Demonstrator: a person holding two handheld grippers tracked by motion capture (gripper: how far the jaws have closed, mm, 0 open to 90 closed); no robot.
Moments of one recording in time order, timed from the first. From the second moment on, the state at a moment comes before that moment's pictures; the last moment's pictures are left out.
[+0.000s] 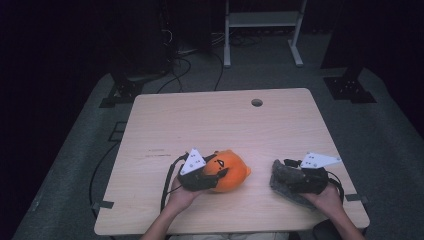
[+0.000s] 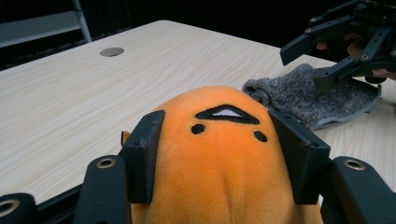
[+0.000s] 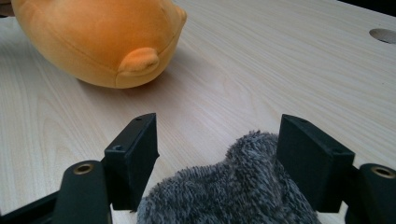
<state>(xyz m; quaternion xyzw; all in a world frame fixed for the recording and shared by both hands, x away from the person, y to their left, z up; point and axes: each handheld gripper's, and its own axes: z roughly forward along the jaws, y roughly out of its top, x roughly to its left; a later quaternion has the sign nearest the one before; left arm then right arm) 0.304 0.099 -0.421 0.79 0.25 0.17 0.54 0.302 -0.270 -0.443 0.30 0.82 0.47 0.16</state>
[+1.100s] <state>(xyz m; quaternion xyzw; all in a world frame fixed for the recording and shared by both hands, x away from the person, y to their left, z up) 0.303 0.118 -0.421 0.77 0.26 0.16 0.56 0.302 -0.273 -0.443 0.31 0.81 0.46 0.17</state>
